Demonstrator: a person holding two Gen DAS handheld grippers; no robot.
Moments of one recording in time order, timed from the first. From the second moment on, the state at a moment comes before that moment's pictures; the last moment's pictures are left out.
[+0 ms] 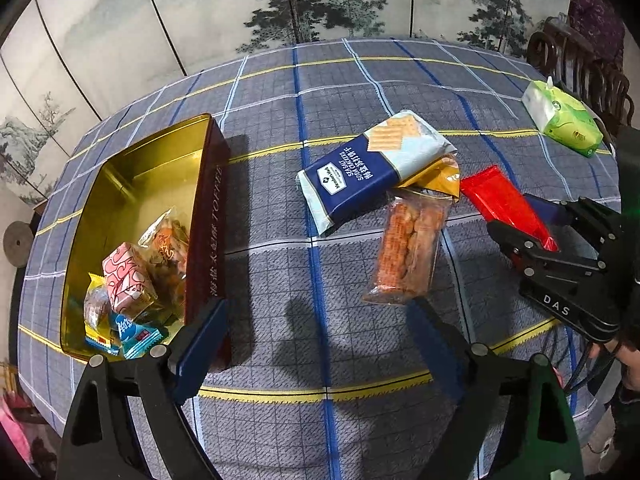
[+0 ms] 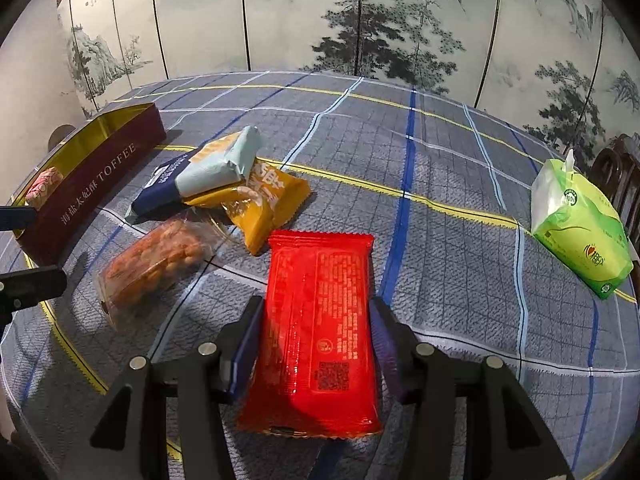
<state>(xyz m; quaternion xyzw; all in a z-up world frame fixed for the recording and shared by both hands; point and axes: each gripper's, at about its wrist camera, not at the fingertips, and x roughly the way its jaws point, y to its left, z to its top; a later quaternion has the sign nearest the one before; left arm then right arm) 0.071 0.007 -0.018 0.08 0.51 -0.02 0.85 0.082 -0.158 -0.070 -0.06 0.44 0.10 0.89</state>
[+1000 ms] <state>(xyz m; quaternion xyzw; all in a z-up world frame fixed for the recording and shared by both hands) 0.120 -0.030 -0.052 0.05 0.55 -0.10 0.83 0.081 -0.212 -0.072 -0.04 0.44 0.05 0.90</state>
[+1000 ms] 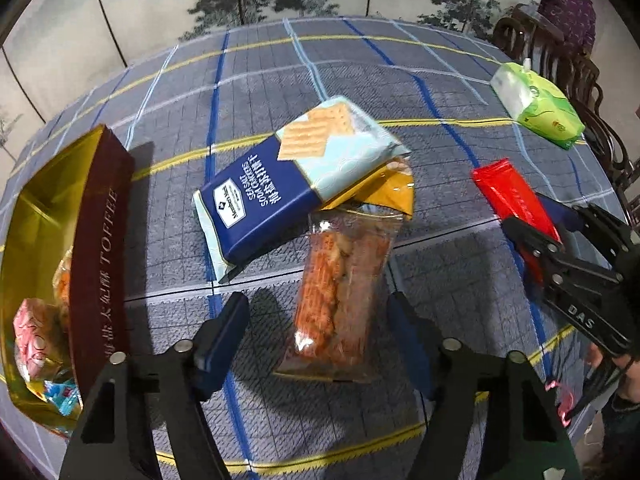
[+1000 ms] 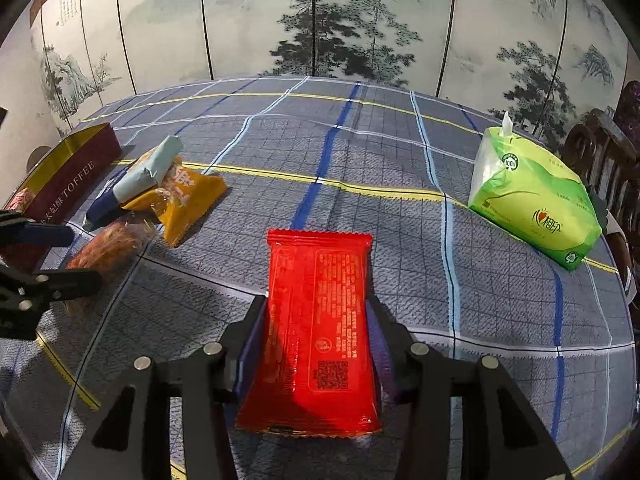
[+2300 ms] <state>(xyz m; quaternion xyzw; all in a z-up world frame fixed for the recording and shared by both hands) 0.060 -0.018 -0.007 0.12 0.49 -0.05 0.86 0.082 -0.210 -0.072 -0.04 0.44 0.05 0.90</state>
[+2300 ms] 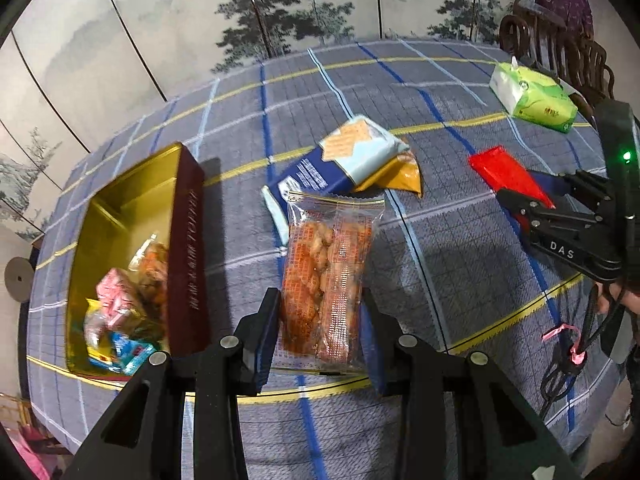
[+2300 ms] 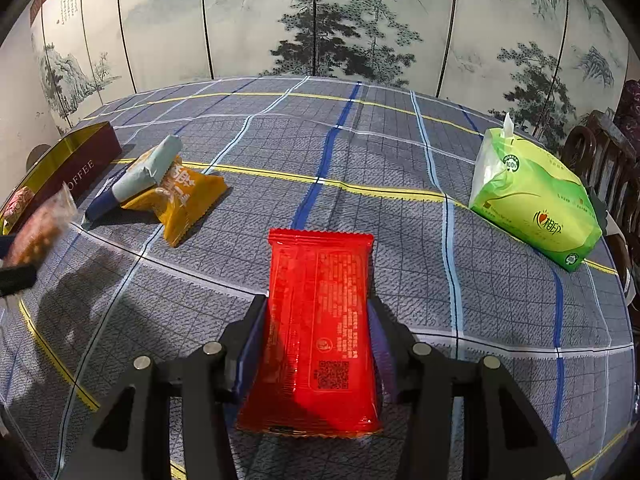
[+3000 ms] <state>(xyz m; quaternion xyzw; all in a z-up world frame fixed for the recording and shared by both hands) 0.071 0.097 0.043 0.06 0.46 0.05 0.89 0.082 -0.210 -0.072 -0.04 0.44 0.05 0.90</state>
